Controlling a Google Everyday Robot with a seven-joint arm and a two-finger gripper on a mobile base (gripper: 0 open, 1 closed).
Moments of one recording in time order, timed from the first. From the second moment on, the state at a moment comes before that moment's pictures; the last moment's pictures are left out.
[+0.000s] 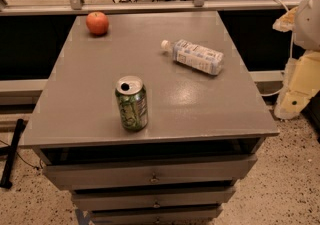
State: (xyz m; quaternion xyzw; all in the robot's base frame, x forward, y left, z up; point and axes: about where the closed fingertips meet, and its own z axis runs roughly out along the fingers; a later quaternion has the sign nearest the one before) arm 0.438 -0.217 0.976 -0.60 0.78 -0.03 0.16
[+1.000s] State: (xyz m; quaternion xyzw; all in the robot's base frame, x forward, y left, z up) arm 0.460 -0.149 0.931 -0.58 0.77 0.11 0.24
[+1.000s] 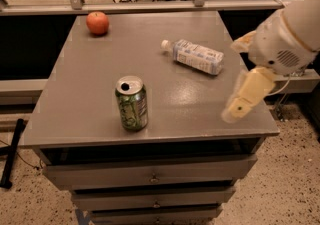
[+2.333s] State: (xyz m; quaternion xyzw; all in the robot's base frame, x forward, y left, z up) arm 0.458 -0.056 0.919 -0.54 0.73 0.28 0.33
